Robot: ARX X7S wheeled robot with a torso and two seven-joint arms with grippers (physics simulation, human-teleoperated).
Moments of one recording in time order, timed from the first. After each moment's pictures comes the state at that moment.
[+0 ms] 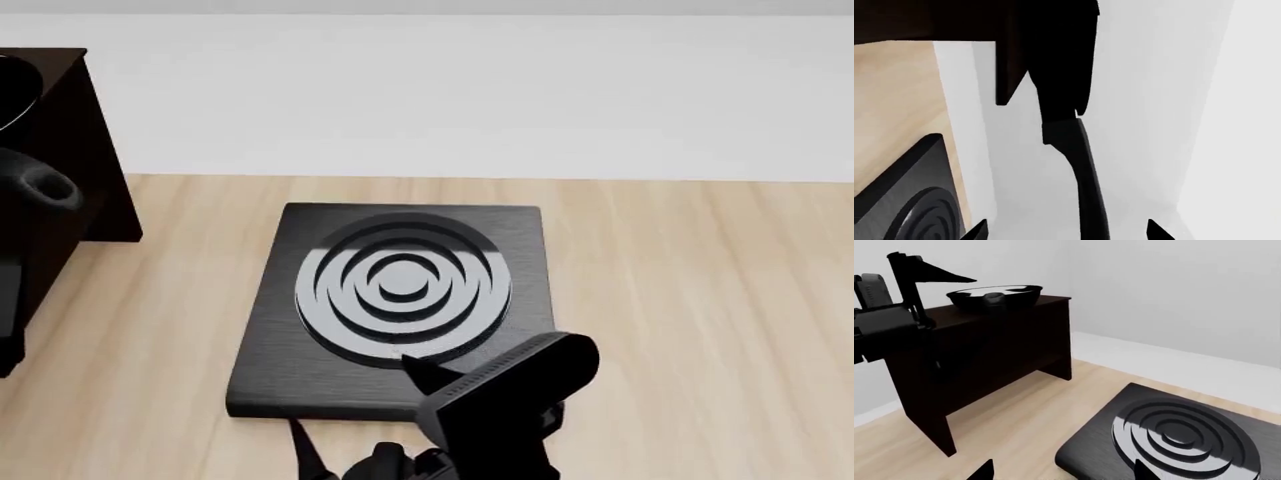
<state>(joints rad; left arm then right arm) -0.66 -0.24 -0.48 -0.27 -1.75 -0.58 -0.48 0.39 0.42 -0.37 -0.53 0.73 0.72 0.02</state>
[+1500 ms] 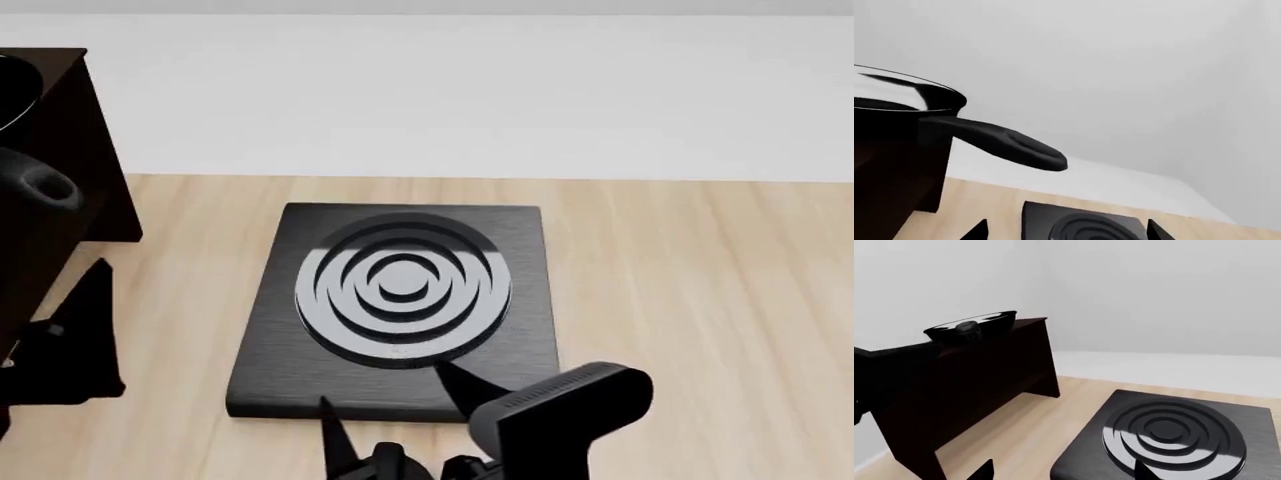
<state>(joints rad) -0.28 -0.41 -0.05 0.40 -0.82 -0.50 -0.17 0.28 0.39 -0.30 -0.50 0.75 0.58 0.07</state>
